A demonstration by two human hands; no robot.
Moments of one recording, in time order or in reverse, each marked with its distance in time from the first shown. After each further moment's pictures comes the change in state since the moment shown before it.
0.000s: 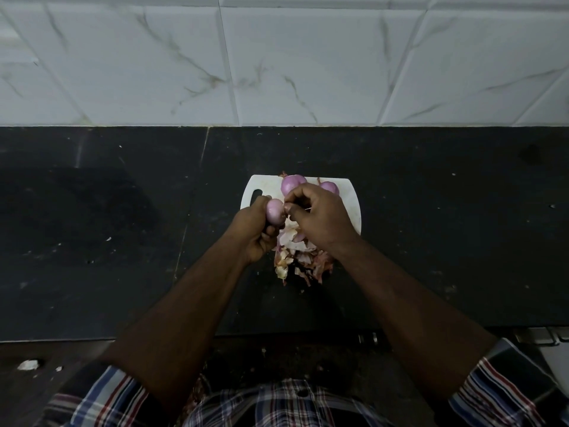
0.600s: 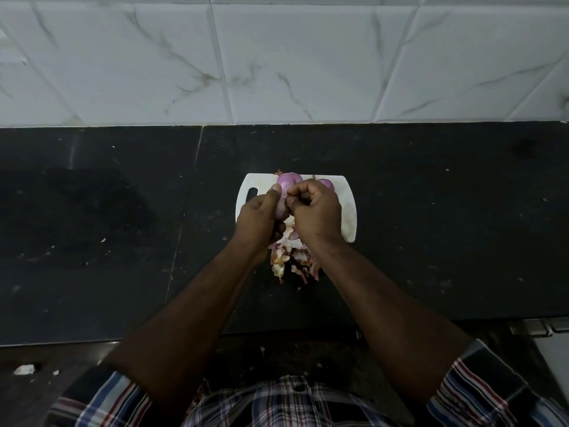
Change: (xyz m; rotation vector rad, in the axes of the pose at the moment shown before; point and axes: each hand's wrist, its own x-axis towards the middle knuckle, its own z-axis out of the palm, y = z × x) left_hand -0.004 -0.015 0.014 0.136 -0.009 0.348; right_hand -0.004 -0.007 0.017 0.169 0.300 0.195
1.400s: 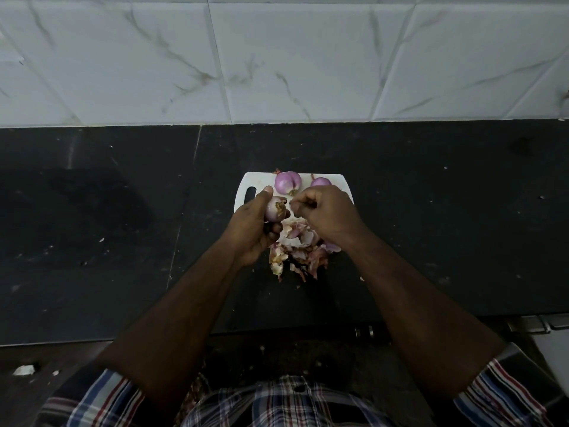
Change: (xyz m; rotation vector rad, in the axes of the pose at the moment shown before) left_hand -0.003 0.005 -0.012 -0.099 -0.097 -0.189; right_hand 0.011 0.001 -0.041 -0.288 -0.330 -0.083
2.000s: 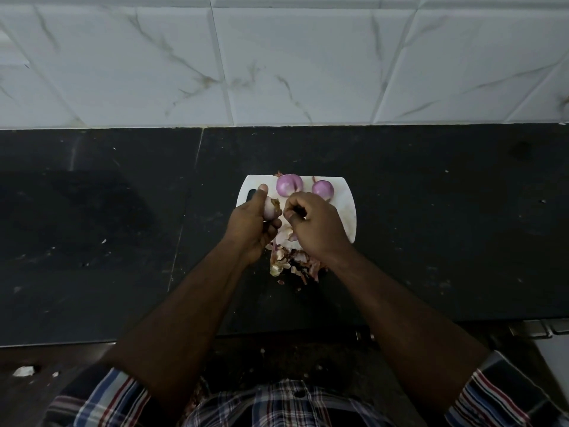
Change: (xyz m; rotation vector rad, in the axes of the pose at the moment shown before) left_hand 0.002 0.004 0.004 -0.078 0.167 0.037; right_hand -0.009 -0.005 0.031 -0.004 0.121 -0.078
